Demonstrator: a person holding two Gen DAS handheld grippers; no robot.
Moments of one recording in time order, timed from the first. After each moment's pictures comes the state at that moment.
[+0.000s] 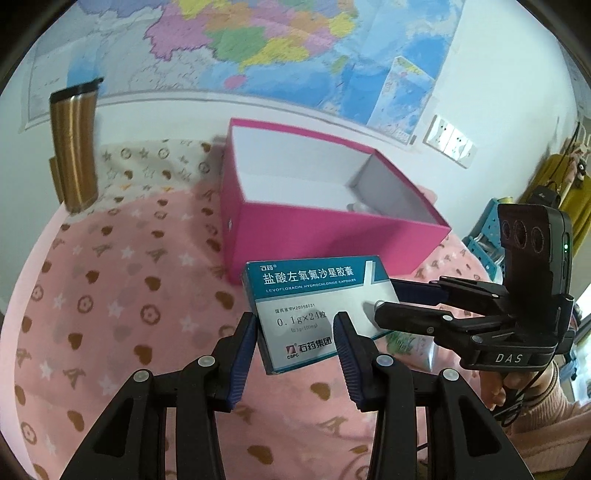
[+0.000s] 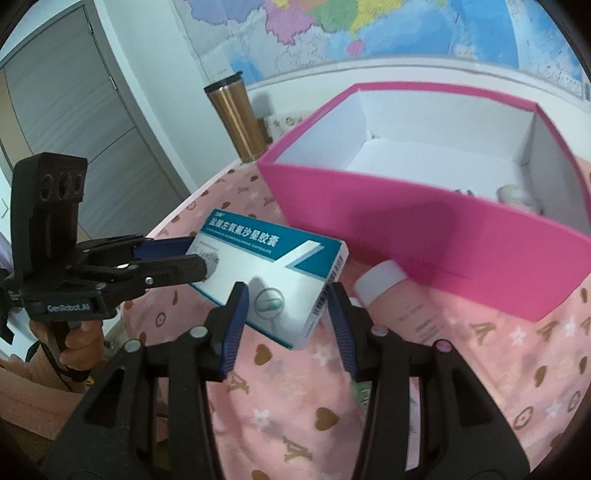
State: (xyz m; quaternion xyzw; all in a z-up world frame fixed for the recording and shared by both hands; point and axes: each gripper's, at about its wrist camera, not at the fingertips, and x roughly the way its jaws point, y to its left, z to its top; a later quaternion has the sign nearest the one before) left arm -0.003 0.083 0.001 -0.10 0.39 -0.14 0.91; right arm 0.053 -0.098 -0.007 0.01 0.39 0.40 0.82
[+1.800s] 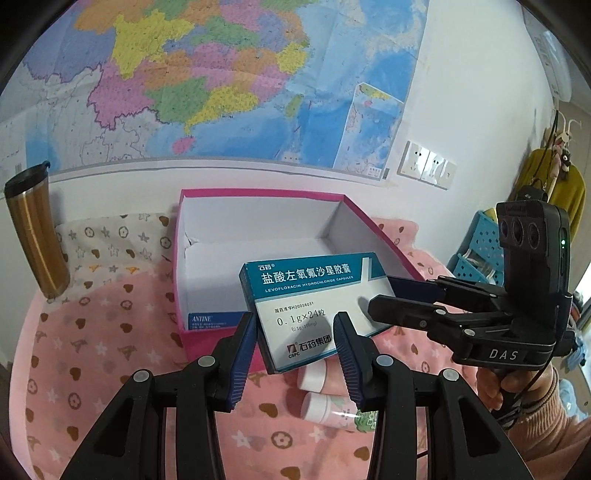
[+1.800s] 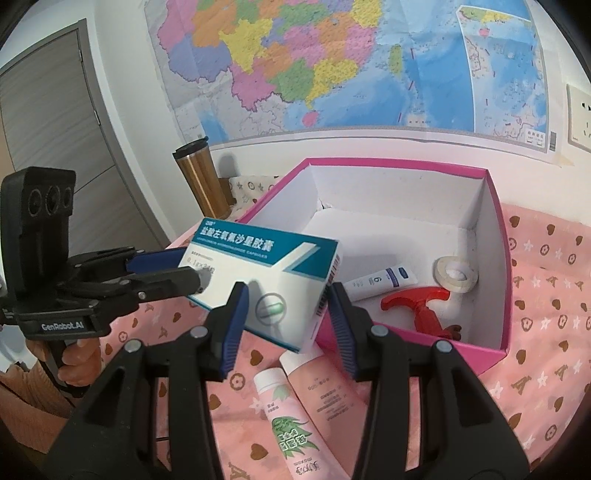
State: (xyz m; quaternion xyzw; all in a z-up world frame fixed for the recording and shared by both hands) left arm 0.044 0.044 0.045 -0.06 0.32 -0.17 0.93; right arm 0.094 -0.136 0.042 0.02 0.33 0.37 0.87
